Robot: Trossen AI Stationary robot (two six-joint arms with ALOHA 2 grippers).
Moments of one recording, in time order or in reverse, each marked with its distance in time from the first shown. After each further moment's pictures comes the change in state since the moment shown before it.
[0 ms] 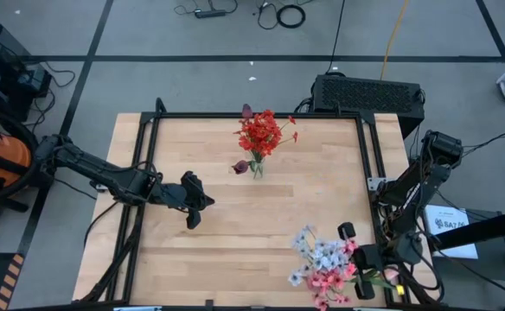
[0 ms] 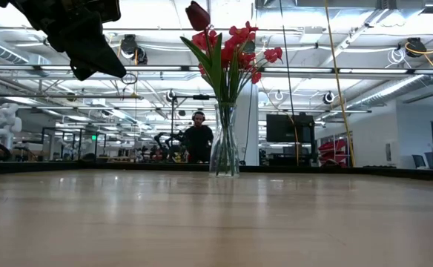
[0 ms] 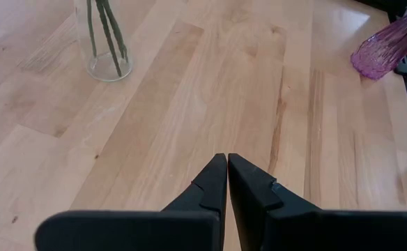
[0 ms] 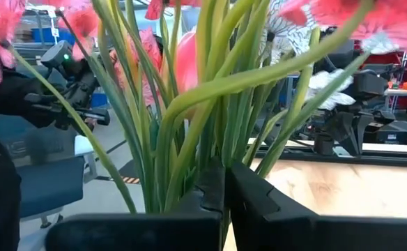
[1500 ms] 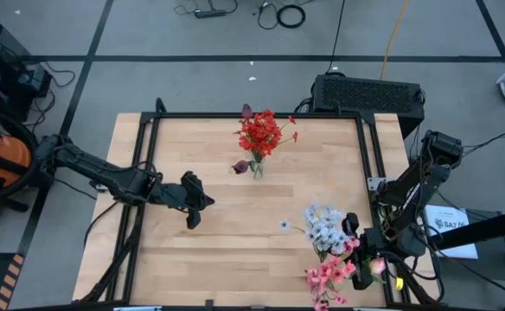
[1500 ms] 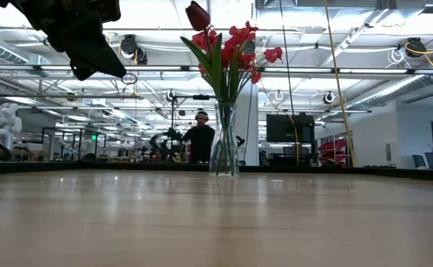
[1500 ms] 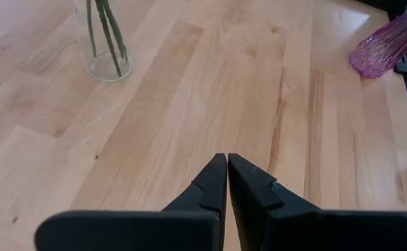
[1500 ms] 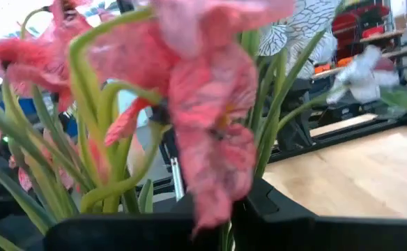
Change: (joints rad) left arm 0.000 0.000 0.000 0.000 0.000 0.003; right arm 0.000 0.000 -0.001 0.177 0.216 0.102
